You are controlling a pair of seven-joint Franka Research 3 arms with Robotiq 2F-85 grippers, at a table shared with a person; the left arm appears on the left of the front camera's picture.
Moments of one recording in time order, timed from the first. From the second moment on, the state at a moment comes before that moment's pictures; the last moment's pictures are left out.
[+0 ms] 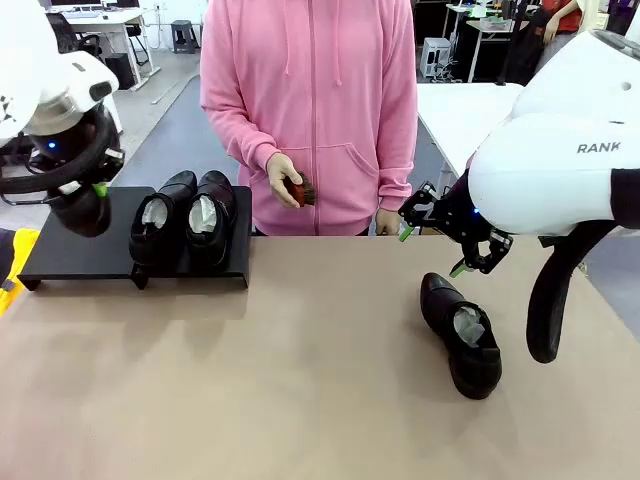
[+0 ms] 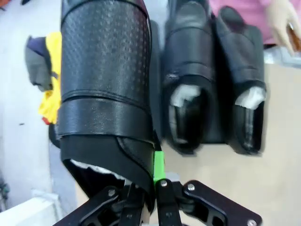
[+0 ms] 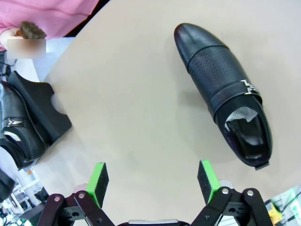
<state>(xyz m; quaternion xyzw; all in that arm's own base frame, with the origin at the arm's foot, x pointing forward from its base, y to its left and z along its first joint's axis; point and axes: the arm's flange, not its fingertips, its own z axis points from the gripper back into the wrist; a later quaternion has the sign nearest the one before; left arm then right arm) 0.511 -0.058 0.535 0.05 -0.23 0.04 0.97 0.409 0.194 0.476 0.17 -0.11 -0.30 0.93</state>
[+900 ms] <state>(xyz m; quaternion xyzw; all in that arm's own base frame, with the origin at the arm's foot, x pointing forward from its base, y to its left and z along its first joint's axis) 0.556 -0.005 0.474 0.14 -0.19 0.02 0.97 0.409 0.194 0.476 0.17 -0.11 -0.30 0.93</state>
